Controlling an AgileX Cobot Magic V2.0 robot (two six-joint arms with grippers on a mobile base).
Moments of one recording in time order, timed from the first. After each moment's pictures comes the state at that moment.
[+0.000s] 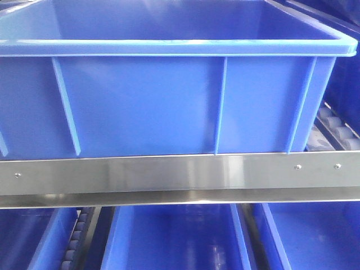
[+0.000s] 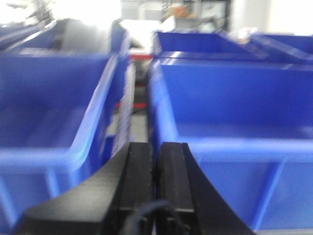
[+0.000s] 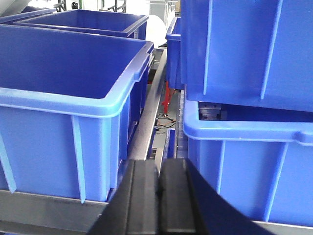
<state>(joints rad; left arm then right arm) -0.08 0.00 -0.14 -0.04 0.12 0.05 0.07 -0.01 0.03 -0.02 -0.04 -0.01</state>
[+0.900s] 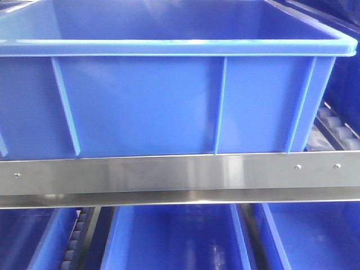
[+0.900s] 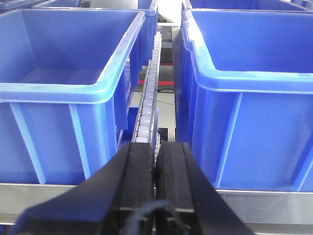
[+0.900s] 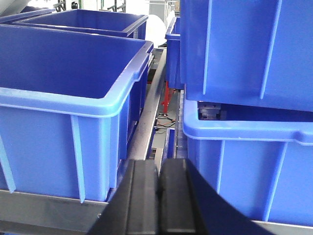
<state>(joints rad) -0.02 -0.01 0.03 -0.02 0.01 0.06 0.07 -0.01 0.03 -0.02 -0.04 -0.01</state>
